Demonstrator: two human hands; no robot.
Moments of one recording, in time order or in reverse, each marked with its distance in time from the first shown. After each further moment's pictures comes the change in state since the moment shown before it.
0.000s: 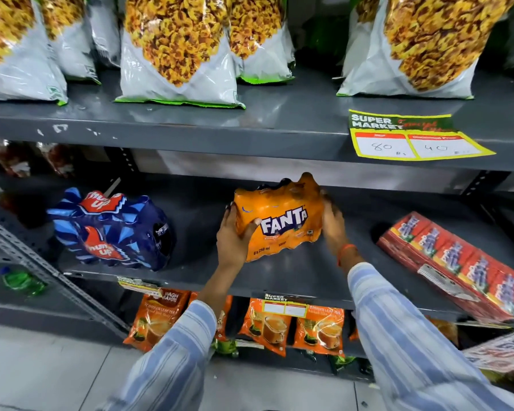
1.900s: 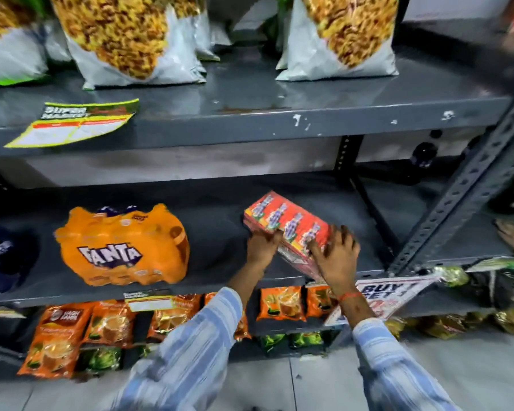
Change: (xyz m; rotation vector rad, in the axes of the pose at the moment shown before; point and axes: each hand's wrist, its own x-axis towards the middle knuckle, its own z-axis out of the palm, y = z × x) left_hand -0.116 0.115 0.323 0.107 -0.414 -0.202; right_hand -0.017 0.092 -0.331 -0.812 0.319 -0.220
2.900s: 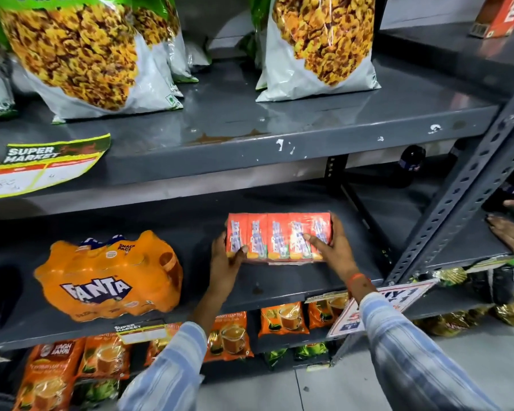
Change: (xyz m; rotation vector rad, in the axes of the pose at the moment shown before) left_hand 0.018 -0.040 -0.052 -0.114 0.136 0.291; right_hand 0.065 0.014 0.004 0.665 -0.175 0.093
